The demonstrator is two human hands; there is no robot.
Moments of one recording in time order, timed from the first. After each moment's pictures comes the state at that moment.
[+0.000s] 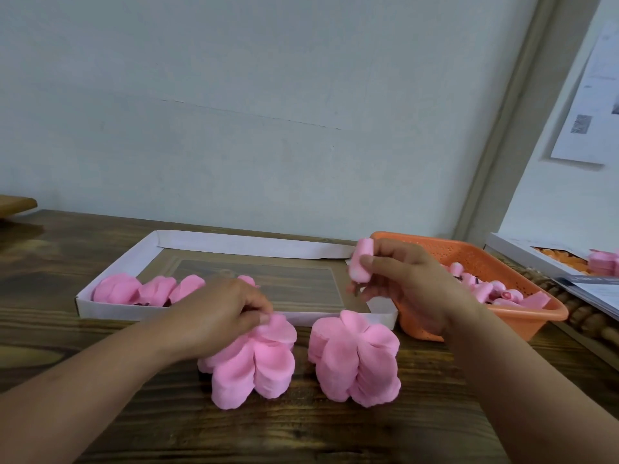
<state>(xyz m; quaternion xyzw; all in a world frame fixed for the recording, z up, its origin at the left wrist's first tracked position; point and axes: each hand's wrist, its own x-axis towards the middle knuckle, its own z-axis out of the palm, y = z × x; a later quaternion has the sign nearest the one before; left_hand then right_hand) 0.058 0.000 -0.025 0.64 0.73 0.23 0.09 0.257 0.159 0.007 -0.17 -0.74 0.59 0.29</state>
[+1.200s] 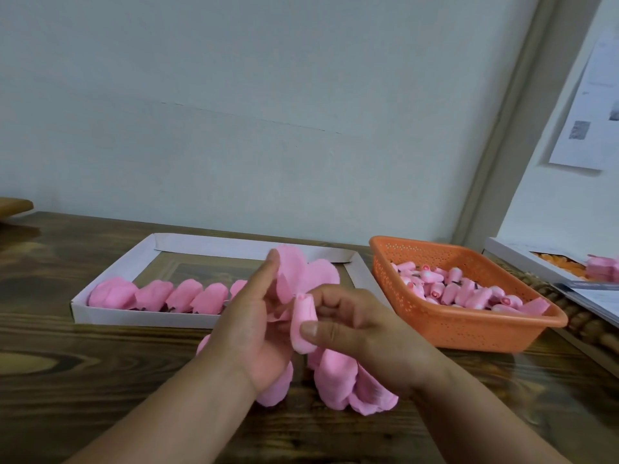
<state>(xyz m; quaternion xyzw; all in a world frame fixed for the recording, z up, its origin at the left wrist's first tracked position) 0.123 0.023 -0.023 0.11 0.34 0.77 0.53 0.248 0.095 -0.008 -0.10 -0.82 0.54 0.19</state>
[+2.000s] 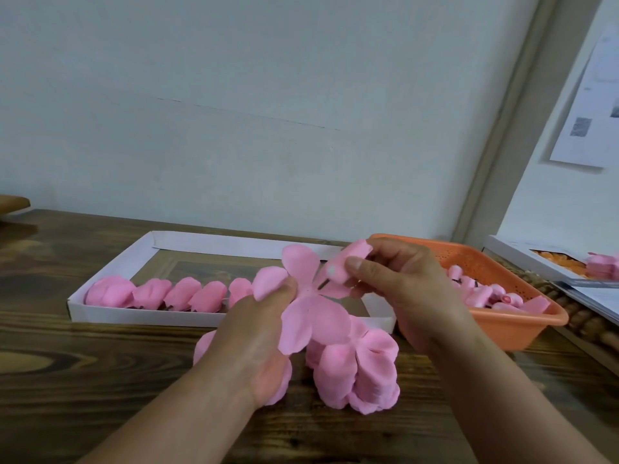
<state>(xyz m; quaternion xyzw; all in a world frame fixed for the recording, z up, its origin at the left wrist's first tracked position) 0.136 0.013 -0.023 0.17 0.51 0.73 0.41 0.252 0.125 0.012 -0.13 -0.75 0.52 0.40</state>
